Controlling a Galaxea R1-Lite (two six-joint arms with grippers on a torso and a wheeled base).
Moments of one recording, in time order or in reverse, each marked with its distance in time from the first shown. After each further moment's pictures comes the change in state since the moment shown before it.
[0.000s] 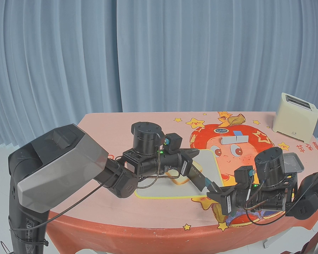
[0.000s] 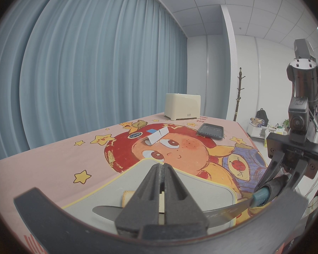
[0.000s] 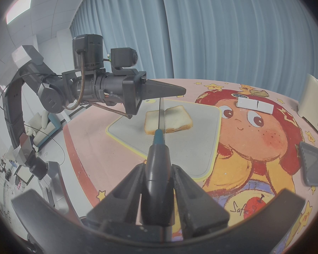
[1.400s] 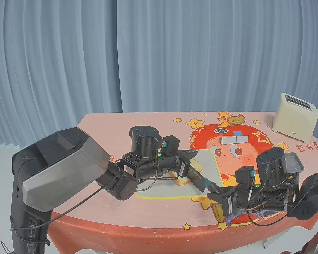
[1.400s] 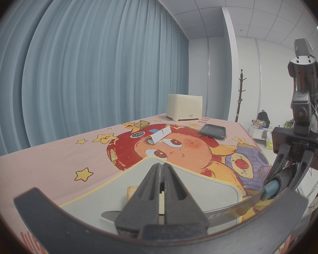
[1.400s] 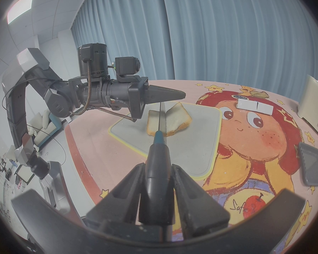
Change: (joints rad) left arm 0.007 0.029 0.023 -0.042 0.001 0.000; right arm 0.002 -0.011 0.011 0.006 0.001 0.000
